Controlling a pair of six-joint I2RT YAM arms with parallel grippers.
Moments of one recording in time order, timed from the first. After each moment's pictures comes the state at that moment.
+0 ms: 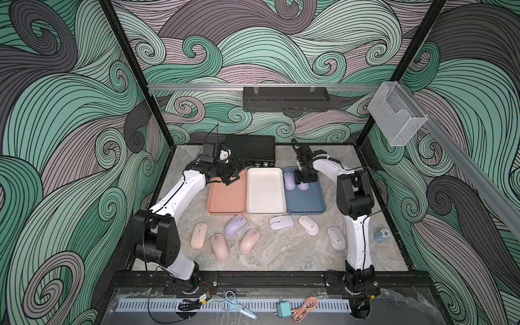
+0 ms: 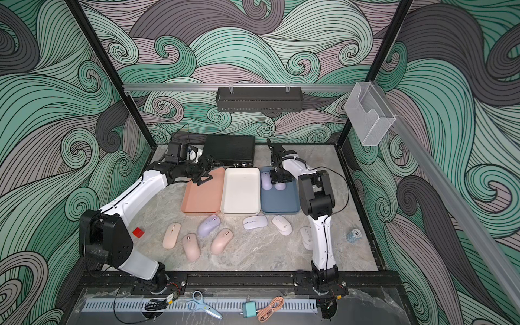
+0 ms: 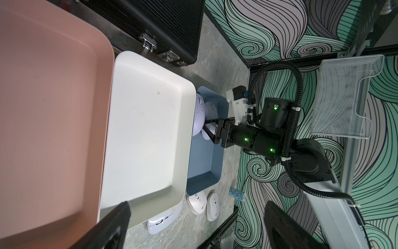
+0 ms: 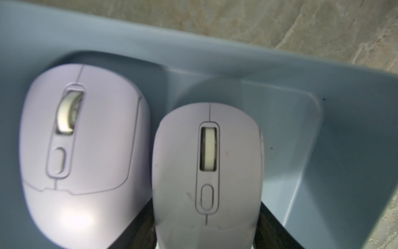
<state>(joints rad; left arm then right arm) -0.23 1.56 1.29 -0.52 0.59 -0.80 0.29 2.23 1.77 -0.92 0.05 0.09</state>
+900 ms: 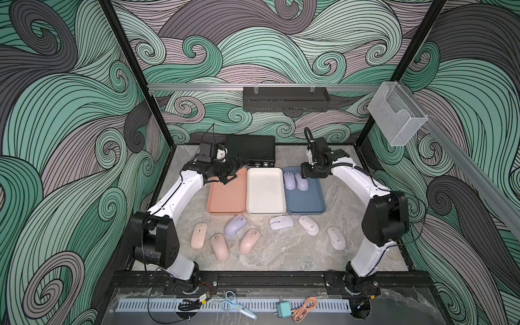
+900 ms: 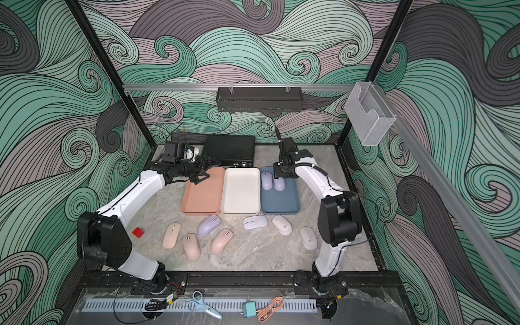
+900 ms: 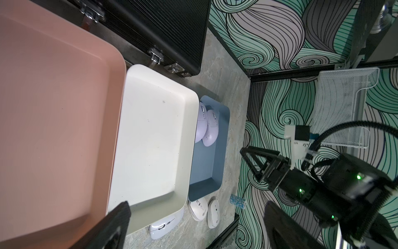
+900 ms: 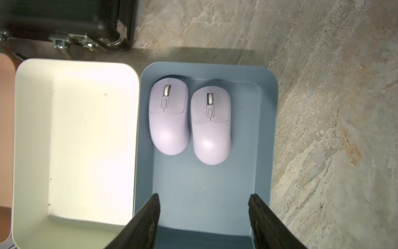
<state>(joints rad) -0.19 1.53 1.29 -0.52 0.56 -0.80 0.35 1.75 1.50 -0.85 0.05 0.21</state>
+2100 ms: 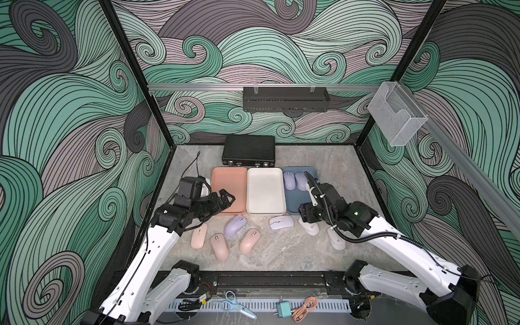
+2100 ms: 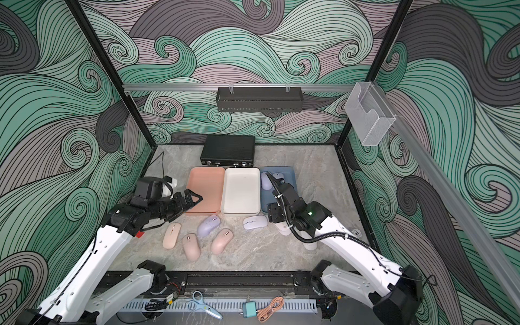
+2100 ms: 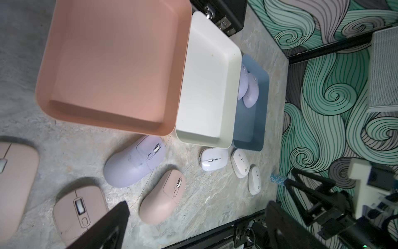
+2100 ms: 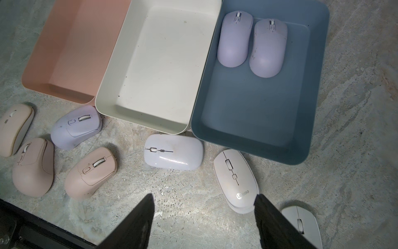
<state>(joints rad) -0.30 0.86 0.91 -0.90 0.32 -0.75 0.72 1.04 0.91 -0.79 0.16 0.40</state>
